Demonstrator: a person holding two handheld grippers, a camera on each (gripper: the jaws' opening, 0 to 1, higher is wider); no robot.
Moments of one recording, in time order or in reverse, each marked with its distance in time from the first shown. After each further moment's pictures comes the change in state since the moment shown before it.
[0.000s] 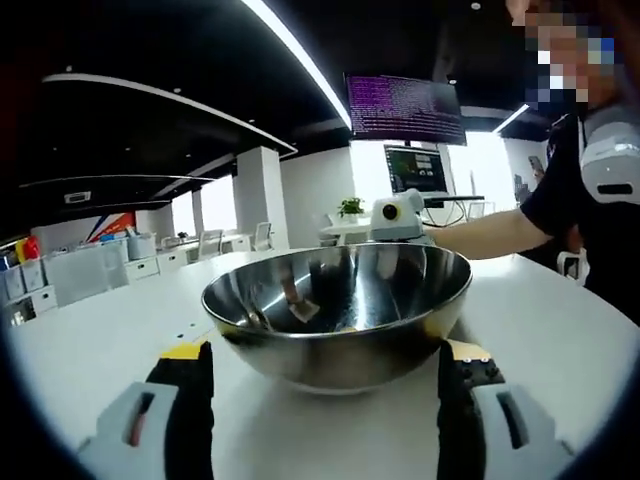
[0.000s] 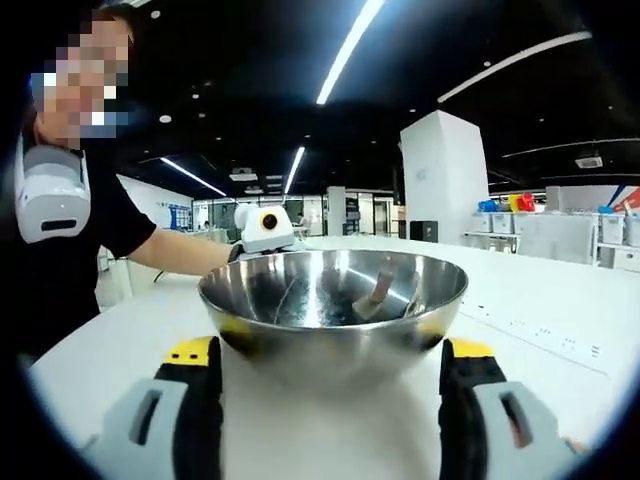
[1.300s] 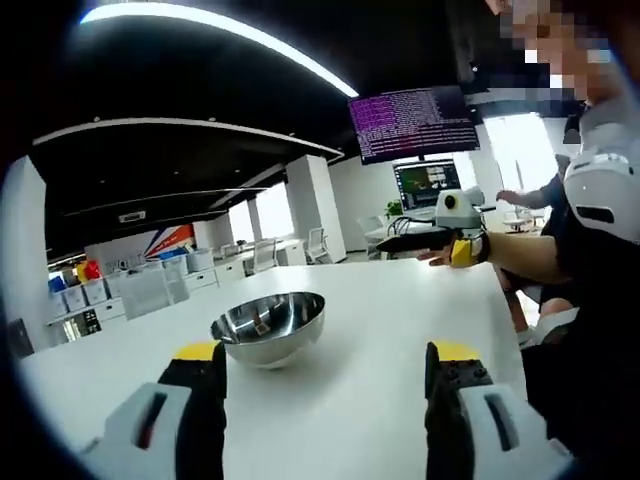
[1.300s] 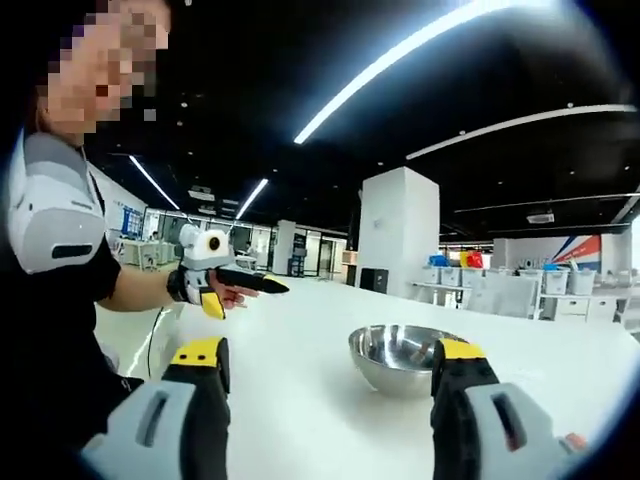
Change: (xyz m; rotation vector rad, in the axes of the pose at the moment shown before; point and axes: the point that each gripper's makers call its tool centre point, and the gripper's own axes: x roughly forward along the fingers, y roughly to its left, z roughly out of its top) left arm -0.126 -0.179 0.089 0.062 0.033 0.270; right arm -0.084 0.195 0.087 -0.129 -0.140 -0.259
